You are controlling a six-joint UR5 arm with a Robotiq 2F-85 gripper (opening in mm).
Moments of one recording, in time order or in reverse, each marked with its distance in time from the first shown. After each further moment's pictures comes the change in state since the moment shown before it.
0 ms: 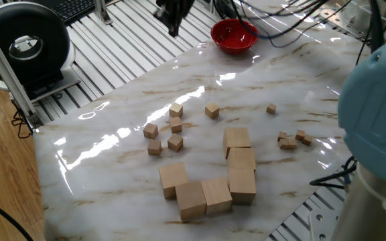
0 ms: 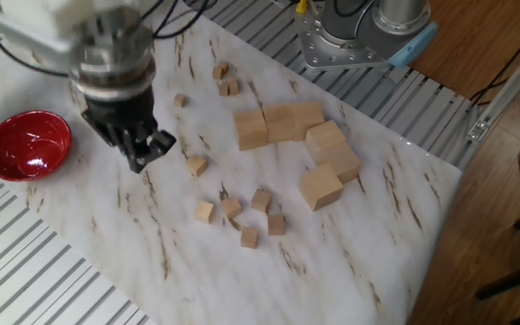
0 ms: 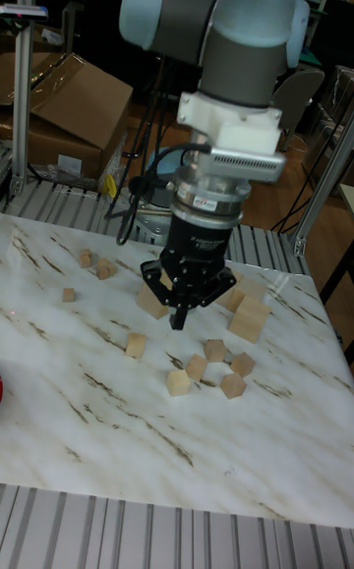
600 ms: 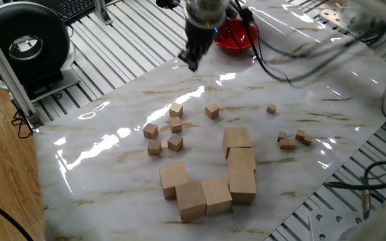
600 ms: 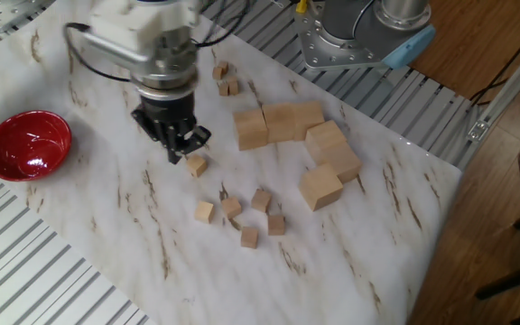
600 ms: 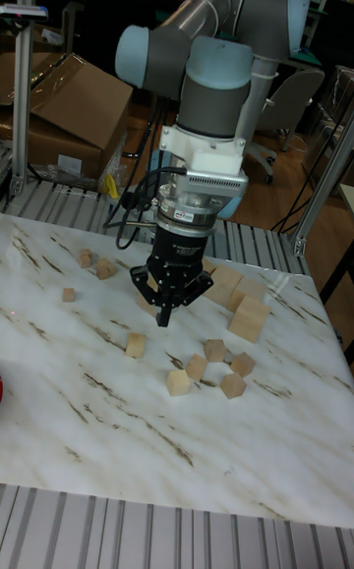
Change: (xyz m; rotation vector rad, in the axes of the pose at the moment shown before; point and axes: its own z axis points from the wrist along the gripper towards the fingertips) arm 0.071 0.002 0.053 0.010 -0.045 -0.021
